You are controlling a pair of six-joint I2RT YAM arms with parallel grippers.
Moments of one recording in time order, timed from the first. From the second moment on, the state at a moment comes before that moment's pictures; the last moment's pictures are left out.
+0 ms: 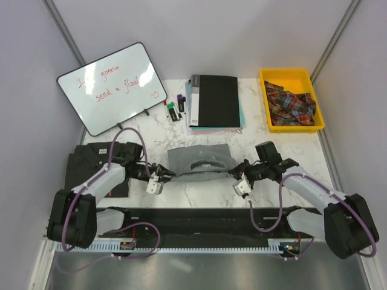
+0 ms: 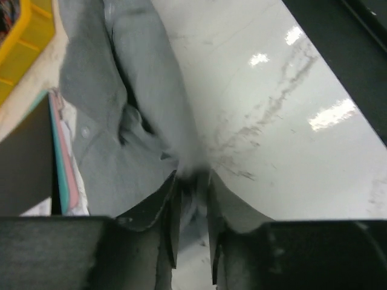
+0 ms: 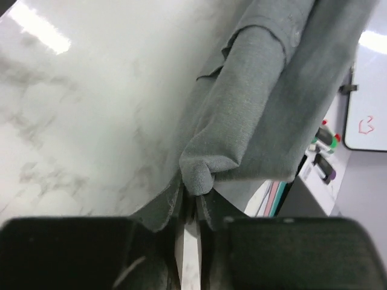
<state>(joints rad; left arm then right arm) -0.21 1.24 0.55 -0.57 1.12 1.91 0.39 1.19 0.55 -0.37 -0.87 -1.83</state>
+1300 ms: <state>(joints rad) -0.69 1.77 1.13 -0.77 0.33 0.83 -0.01 1.46 1.17 -0.76 -0.71 -0.25</state>
